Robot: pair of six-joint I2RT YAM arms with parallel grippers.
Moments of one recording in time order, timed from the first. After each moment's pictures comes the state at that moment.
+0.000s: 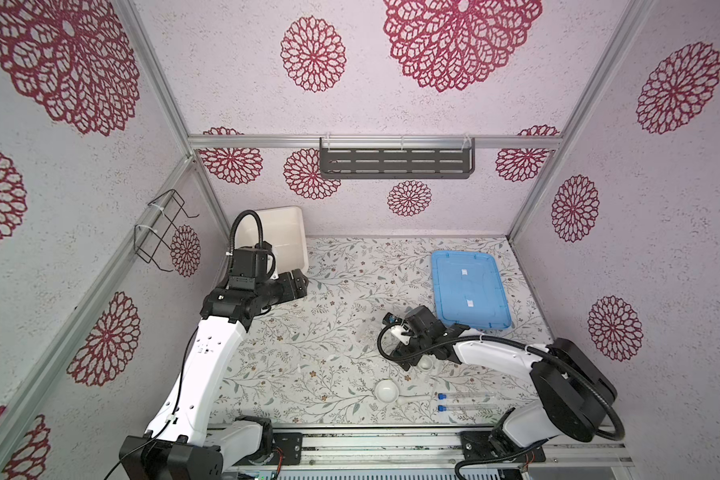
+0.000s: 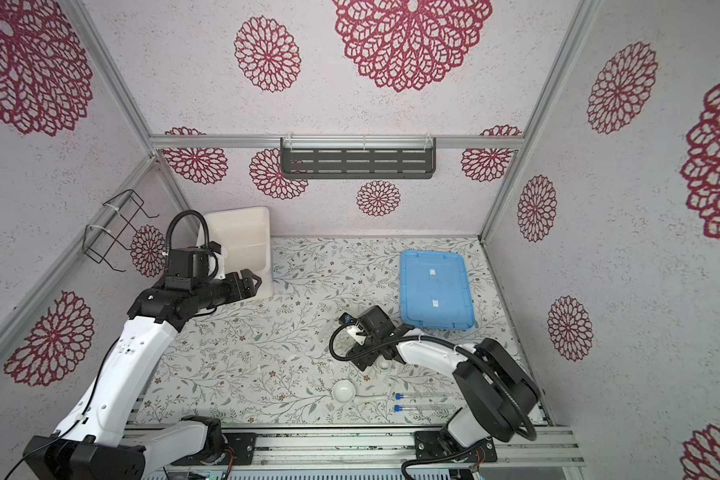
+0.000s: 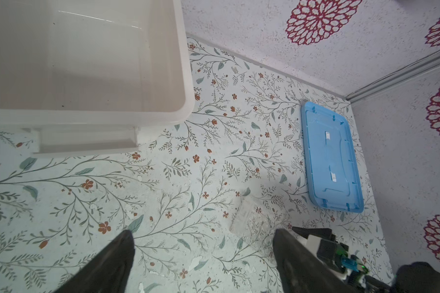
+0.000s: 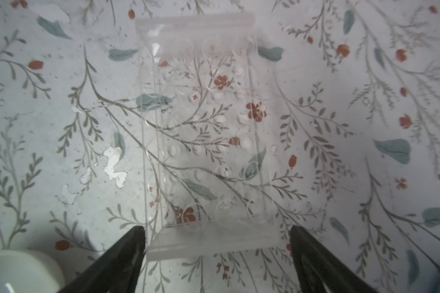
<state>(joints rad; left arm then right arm) -0.16 1.19 1.22 -0.78 0.15 -0.39 0.76 1.44 0.77 -0.28 -0.04 -0.17</state>
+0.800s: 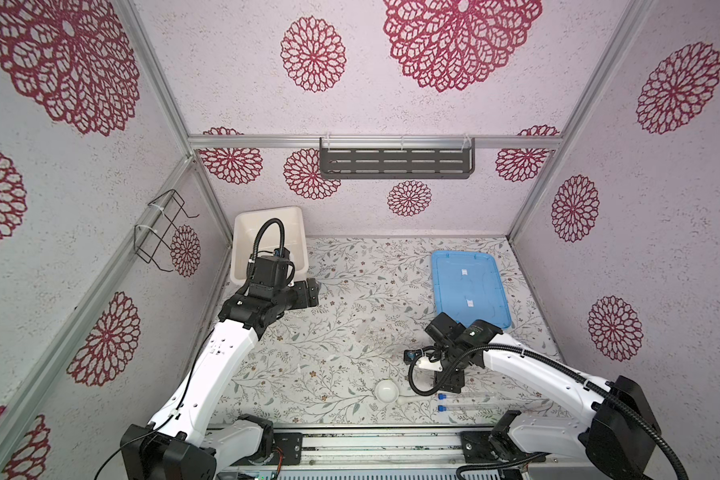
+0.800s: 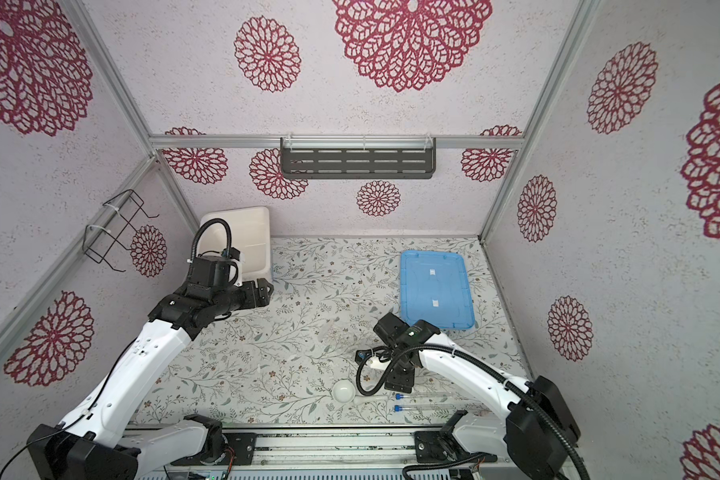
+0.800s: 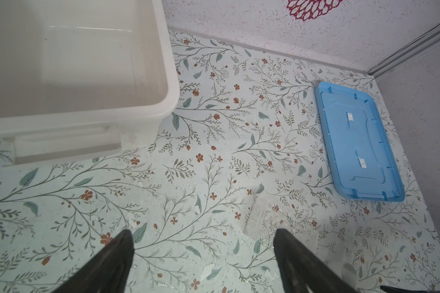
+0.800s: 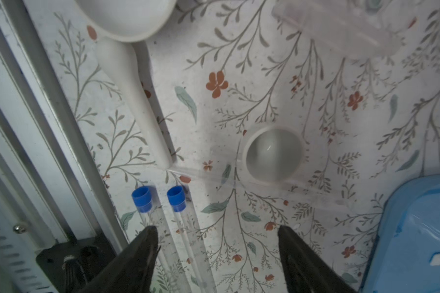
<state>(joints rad) -0.27 1.18 1.13 -0.70 0.01 -0.35 0.76 1.24 0.84 -1.05 -0.02 -0.69</state>
